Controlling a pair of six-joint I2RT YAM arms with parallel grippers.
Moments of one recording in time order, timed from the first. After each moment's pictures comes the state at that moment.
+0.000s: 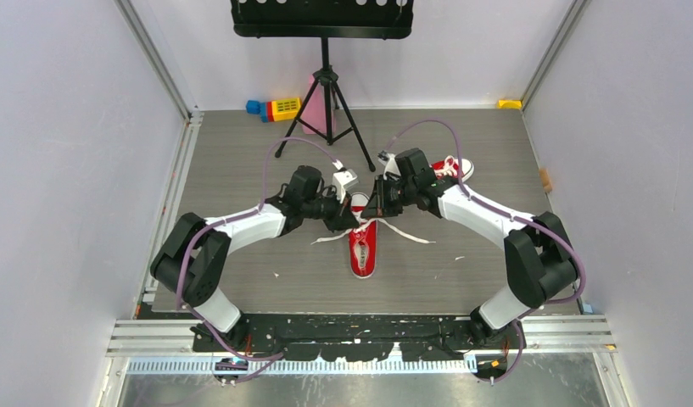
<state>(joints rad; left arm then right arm) -0.58 1.61 0.86 0.13 0.65 0.01 0.53 1.57 1.04 -0.26 -0.48 0.52</state>
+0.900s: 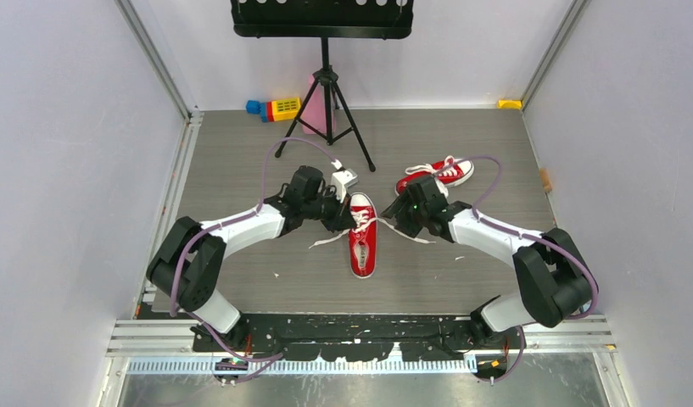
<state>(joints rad) -0.60 1.58 0.88 0.04 0.56 -0.02 0.52 1.44 0.77 -0.18 0.01 1.11</state>
